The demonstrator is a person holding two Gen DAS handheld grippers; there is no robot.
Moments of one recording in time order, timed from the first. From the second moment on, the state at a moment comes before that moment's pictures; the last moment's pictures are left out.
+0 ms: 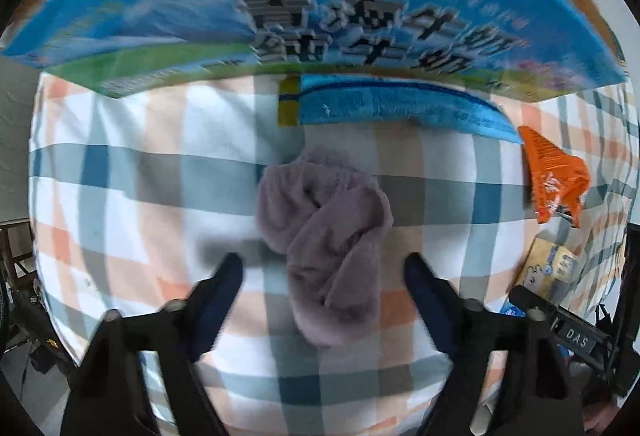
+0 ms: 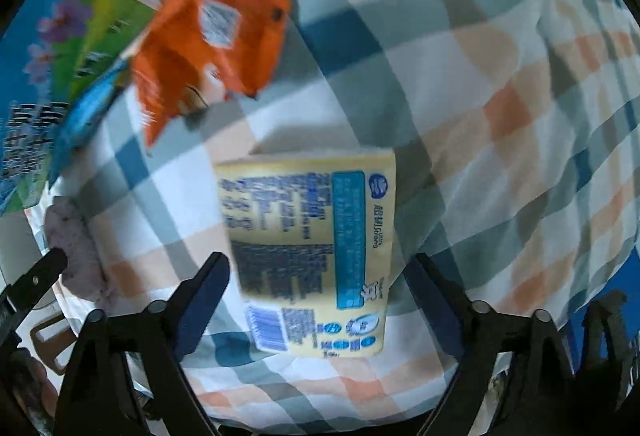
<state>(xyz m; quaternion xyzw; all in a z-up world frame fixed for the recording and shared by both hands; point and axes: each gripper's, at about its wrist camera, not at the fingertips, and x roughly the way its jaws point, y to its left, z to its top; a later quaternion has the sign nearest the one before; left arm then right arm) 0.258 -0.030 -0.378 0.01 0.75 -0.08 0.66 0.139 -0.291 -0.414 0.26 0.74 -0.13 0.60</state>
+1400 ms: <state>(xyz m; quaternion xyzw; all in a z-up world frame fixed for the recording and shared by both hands) 0.282 -0.014 -0.142 -0.03 0.58 -0.09 0.81 0.228 -0.200 -0.175 0.12 0.64 0.07 0.76</state>
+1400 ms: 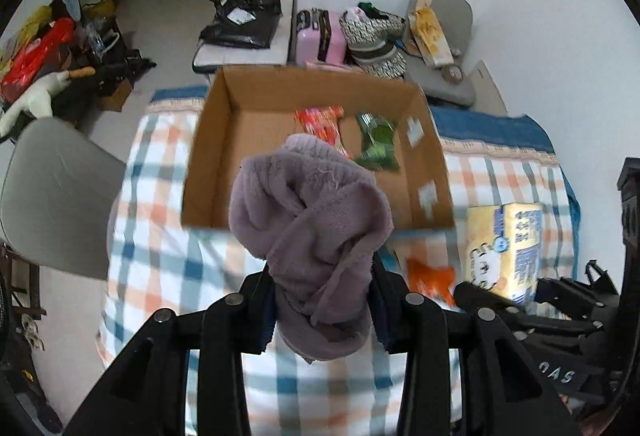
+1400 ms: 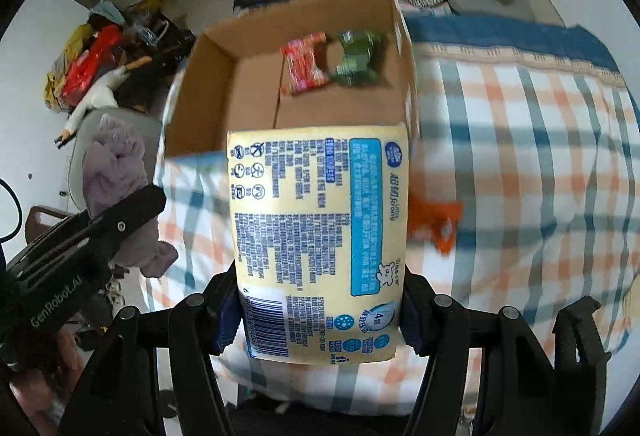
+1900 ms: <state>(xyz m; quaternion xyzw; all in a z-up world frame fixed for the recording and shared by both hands) 0.434 0.006 -0.245 -0.03 0.67 -0.06 0.74 0.381 -0.193 -0.252 0.10 0.68 0.04 0.72</state>
